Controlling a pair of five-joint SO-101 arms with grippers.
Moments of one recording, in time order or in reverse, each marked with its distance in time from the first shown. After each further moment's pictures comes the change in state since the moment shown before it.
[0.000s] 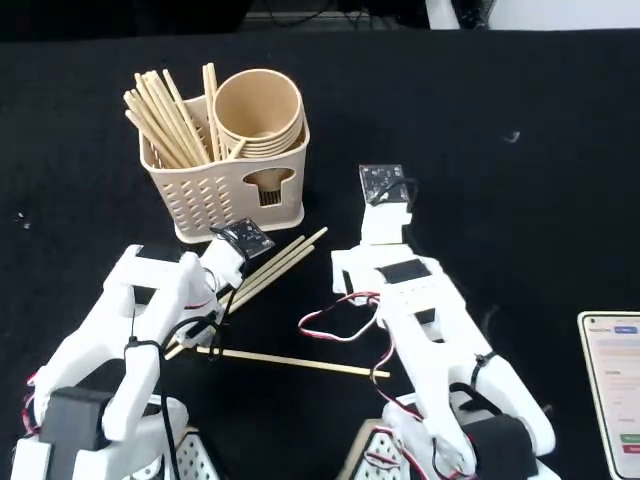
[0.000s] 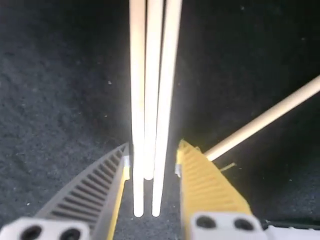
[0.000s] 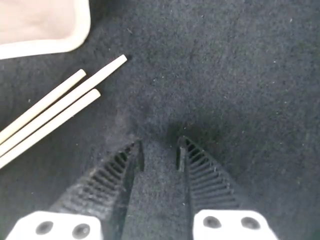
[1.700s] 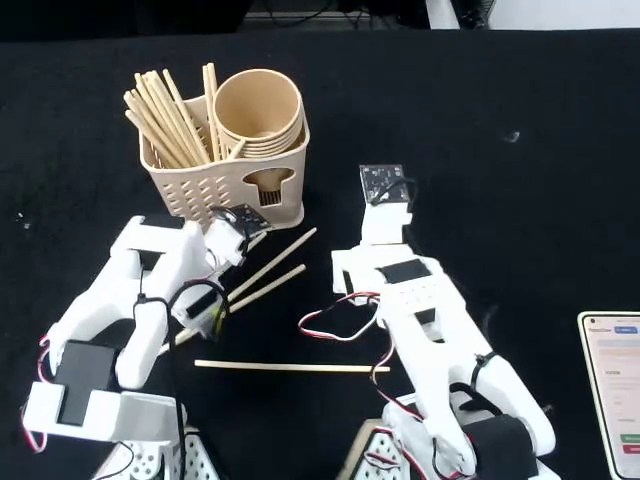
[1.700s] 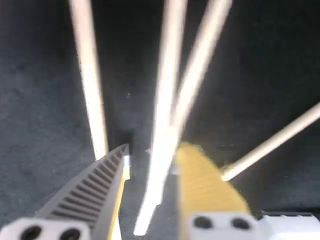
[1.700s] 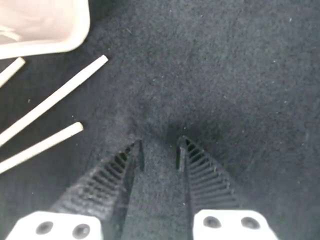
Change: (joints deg) left arm -1.8 13.5 -14.3 4.3 -0.1; right arm 0.0 0.0 0.0 0.0 0.0
